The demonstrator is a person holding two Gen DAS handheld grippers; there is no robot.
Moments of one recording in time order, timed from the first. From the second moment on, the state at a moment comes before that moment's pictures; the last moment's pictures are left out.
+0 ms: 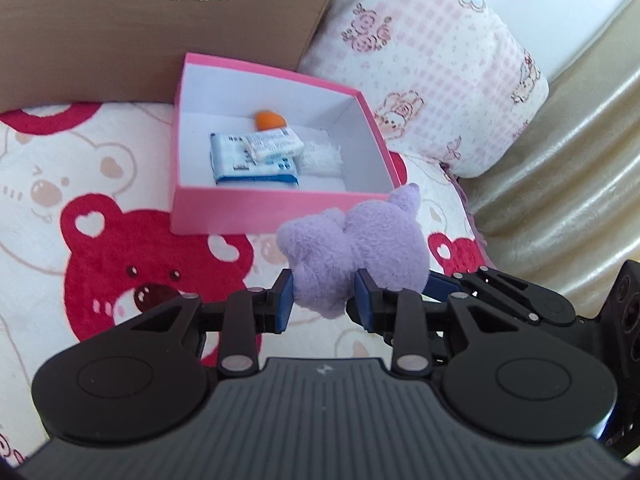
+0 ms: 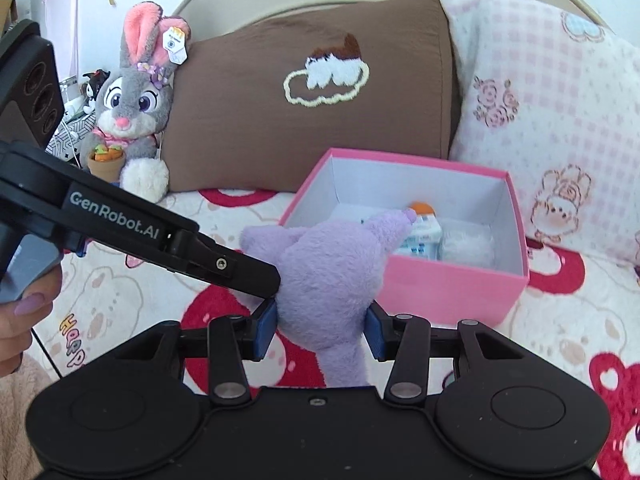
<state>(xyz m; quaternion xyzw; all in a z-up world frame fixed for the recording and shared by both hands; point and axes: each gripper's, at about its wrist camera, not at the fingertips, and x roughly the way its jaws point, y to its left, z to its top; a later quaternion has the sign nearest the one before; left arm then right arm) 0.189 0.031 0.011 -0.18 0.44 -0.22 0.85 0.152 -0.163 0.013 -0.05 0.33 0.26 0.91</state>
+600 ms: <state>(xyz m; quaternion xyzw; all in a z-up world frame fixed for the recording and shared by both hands) 0.305 0.033 0.006 -0.19 0.40 -0.18 0.88 0.271 -0.139 0.016 -0.06 0.33 0.24 0.91</state>
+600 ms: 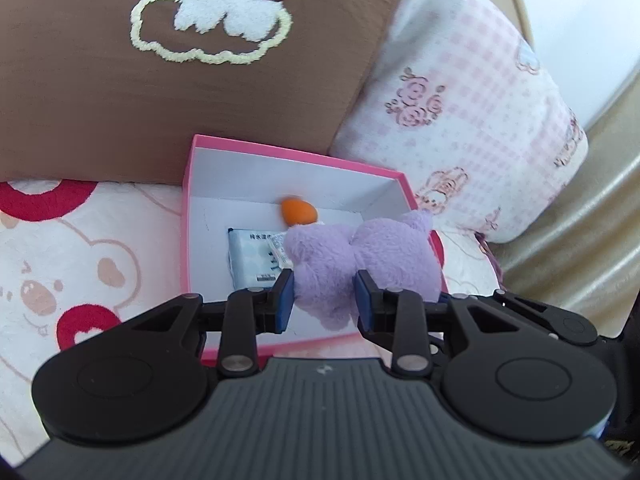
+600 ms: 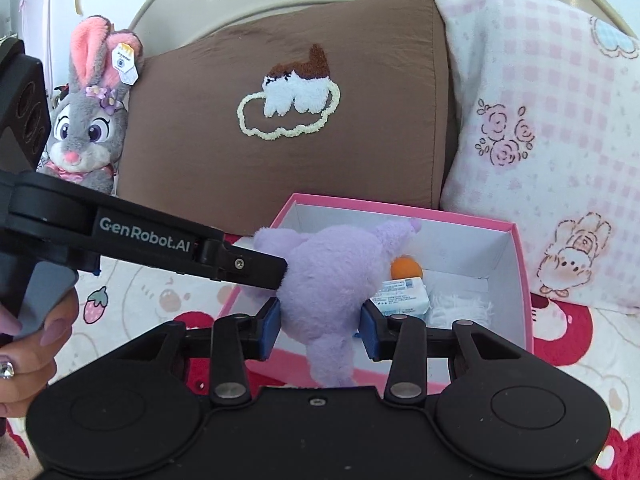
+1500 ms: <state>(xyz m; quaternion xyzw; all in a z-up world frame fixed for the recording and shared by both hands) 0.364 0.023 -0.058 -0.17 0.45 -0.09 0.88 0.379 -0.120 -0.051 -0.08 0.42 0.33 0.84</state>
